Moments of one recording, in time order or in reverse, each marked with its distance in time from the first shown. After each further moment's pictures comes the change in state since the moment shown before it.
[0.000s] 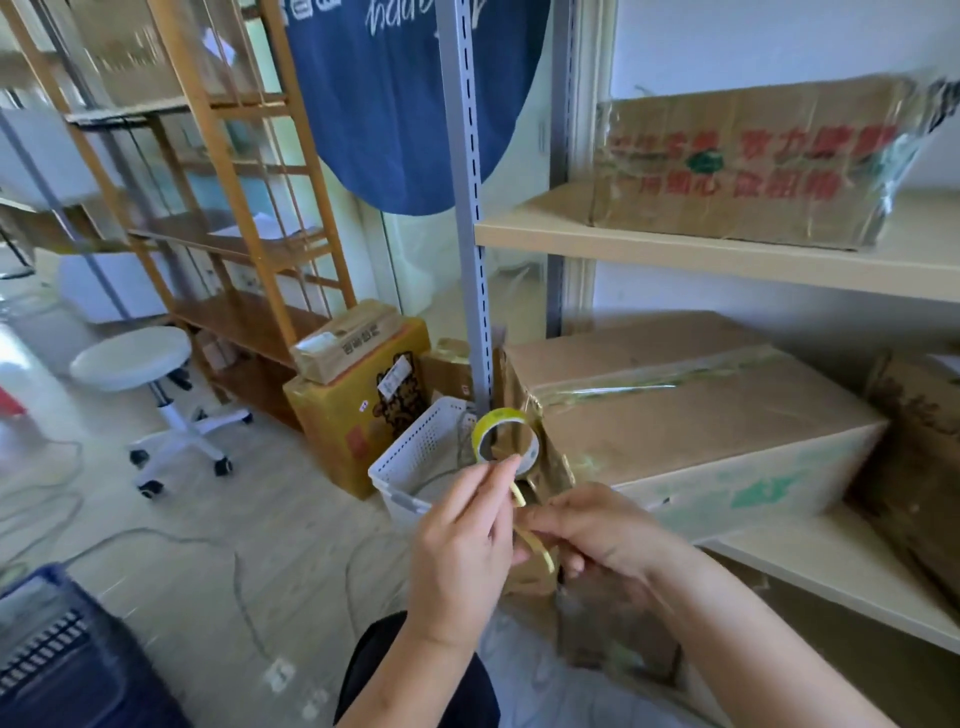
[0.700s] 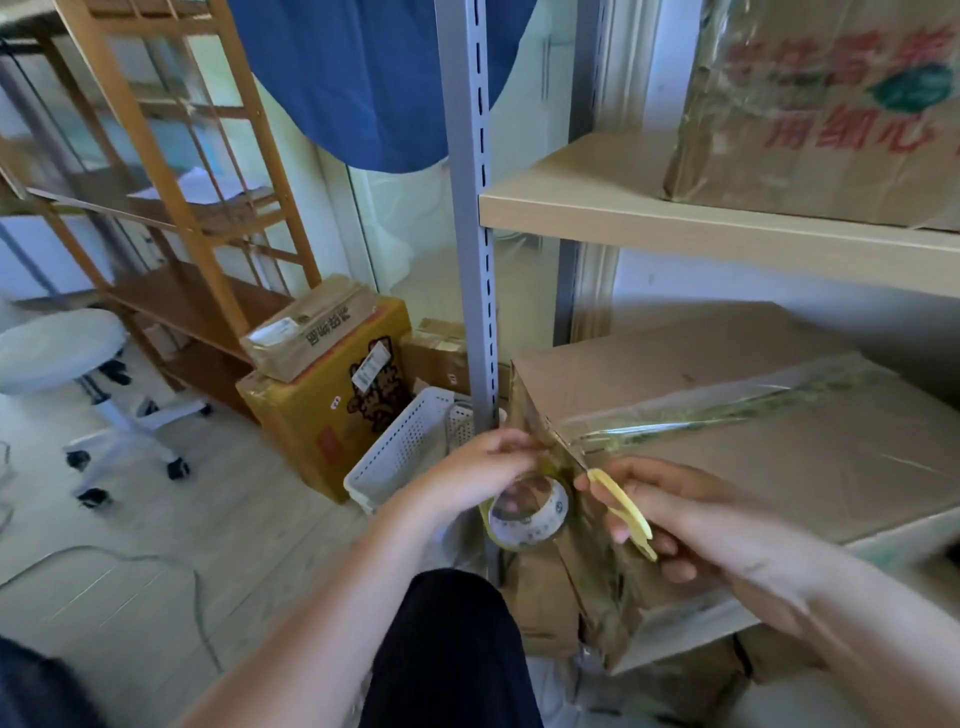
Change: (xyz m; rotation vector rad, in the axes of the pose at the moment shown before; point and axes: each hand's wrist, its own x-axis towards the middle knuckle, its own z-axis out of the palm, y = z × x) left_hand 0.107 -0.142 0.129 -0.569 -1.099 -0.938; right_hand 0.066 -0.043 -0.063 -0.002 0.080 -0.035
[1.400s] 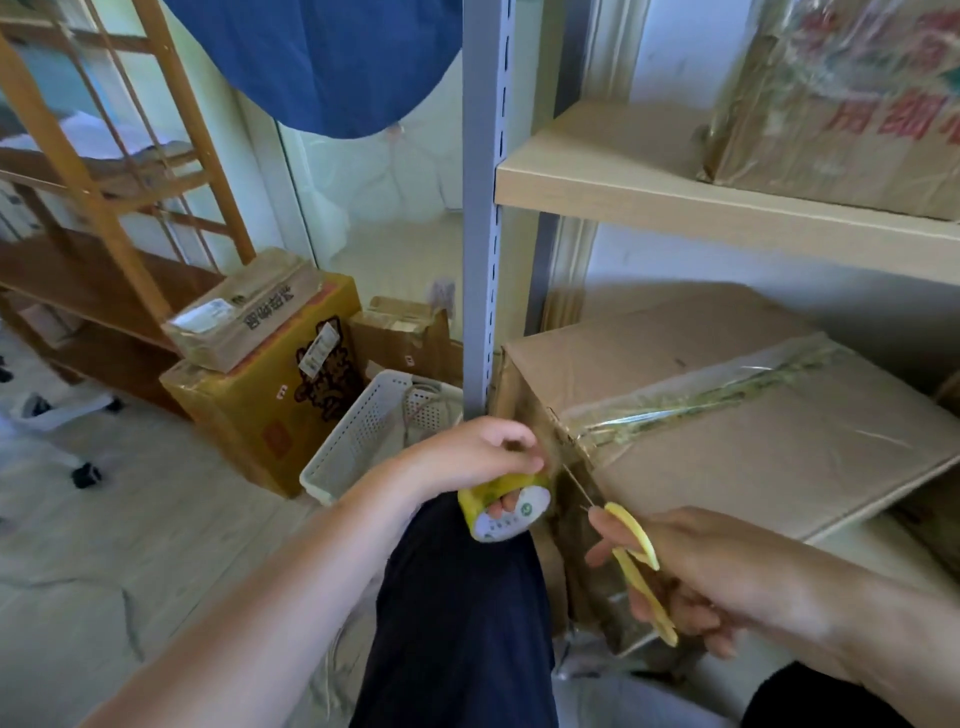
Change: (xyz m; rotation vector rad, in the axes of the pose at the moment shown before) left_hand 0.017 0.000 -0.036 0.320 -0.293 0.157; right_hand -0.004 -0.025 0.040 -0.104 -0.034 0.420
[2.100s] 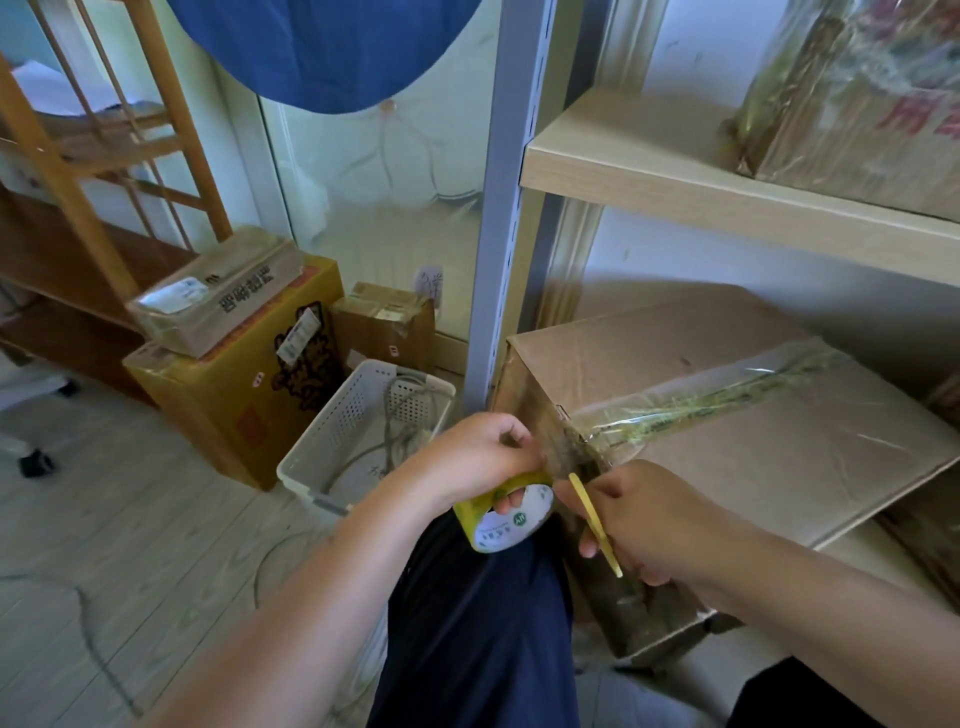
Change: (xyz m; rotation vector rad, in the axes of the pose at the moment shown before) left_hand -0.011 0.008 0.006 -0.218 0.108 -0.069; right_hand 0.057 -0.017 0.019 -0.110 0.319 -0.034
